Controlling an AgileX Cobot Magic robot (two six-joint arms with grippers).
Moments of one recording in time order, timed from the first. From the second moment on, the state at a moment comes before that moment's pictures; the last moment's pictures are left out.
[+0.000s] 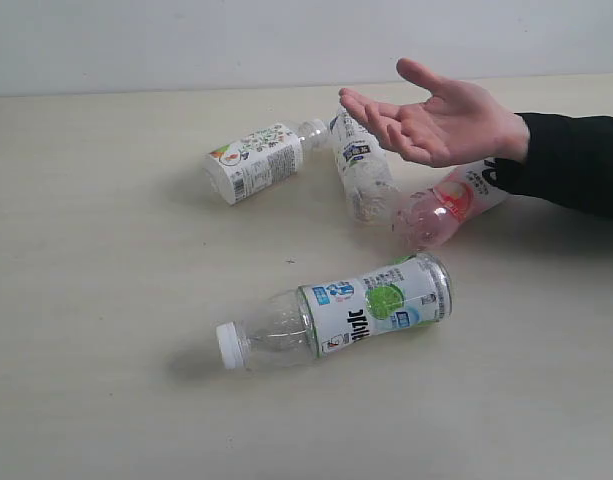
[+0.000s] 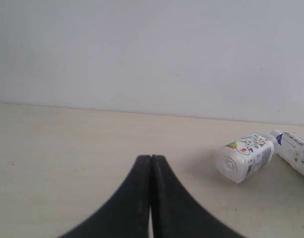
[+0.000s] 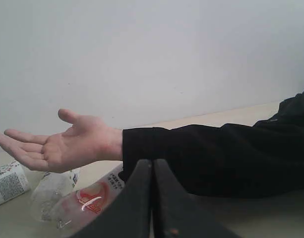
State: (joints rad) left arm 0.02 0.00 0.00 0.10 0.15 -0.22; right arm 0.01 0.01 -0.01 -0.02 0.14 0.21
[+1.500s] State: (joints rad) left arm 0.02 0.38 -0.32 0.46 -0.41 -0.87; right arm 0.01 0.01 -0.01 -0.02 0.14 0.21
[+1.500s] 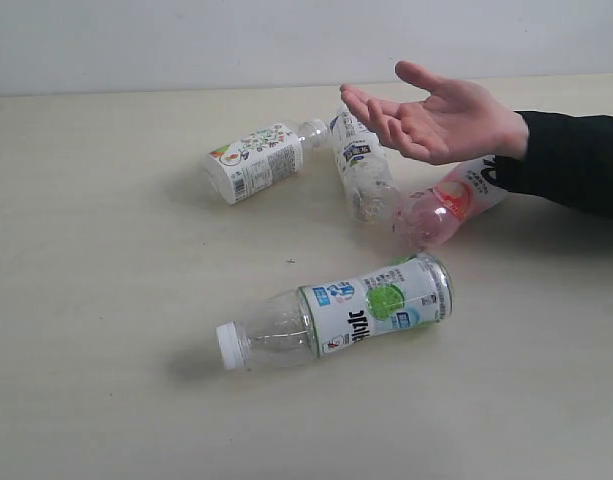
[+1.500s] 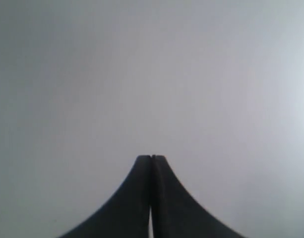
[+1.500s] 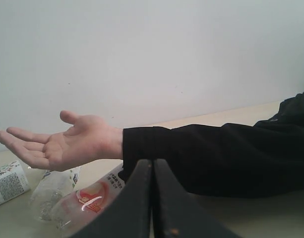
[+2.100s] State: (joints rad) left arm 0.02 0.98 -0.66 1.71 -0.17 -1.17; right arm 0.01 0.01 -0.01 -0.02 0.14 0.21
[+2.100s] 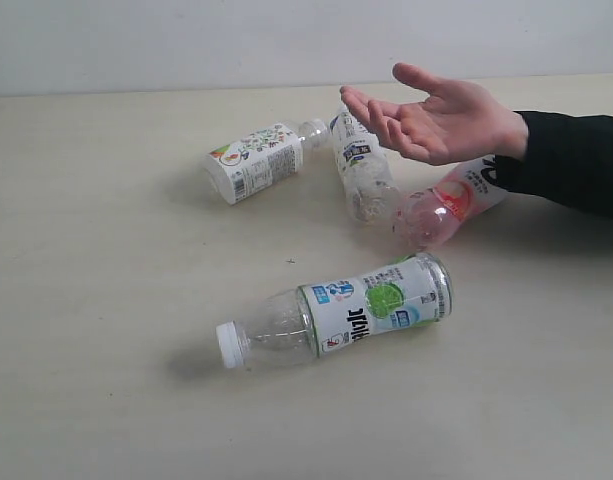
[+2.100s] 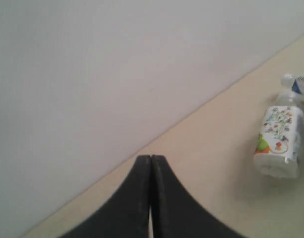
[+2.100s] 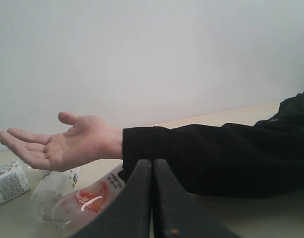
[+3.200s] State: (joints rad) left arm -0.03 1.13 -0.70 1.27 0.36 -0.43; right arm 0.01 0.01 -0.01 -0.02 0.14 0.21
